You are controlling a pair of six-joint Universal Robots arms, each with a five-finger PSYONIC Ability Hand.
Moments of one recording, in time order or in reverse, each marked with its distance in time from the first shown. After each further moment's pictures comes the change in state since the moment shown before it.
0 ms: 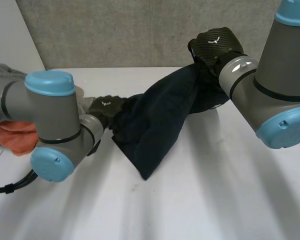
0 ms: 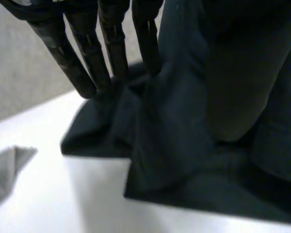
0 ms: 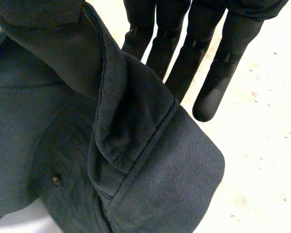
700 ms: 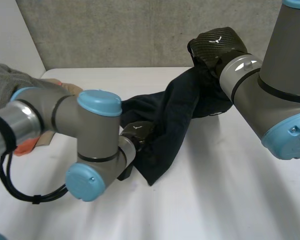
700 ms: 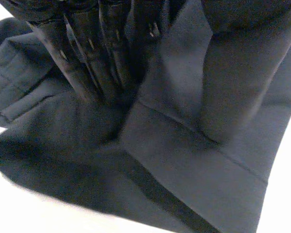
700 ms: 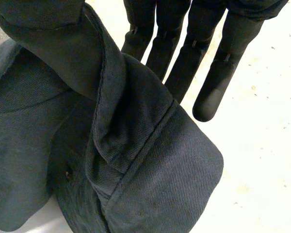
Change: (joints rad) left arm -0.192 -0.151 0.149 -0.129 -0.030 -0.250; right arm 0.050 -0.065 0.009 0.096 0.079 0.047; left_hand 0.201 0.191 0.195 0.160 0.153; right_hand 0.000 0.000 0.000 0.000 0.000
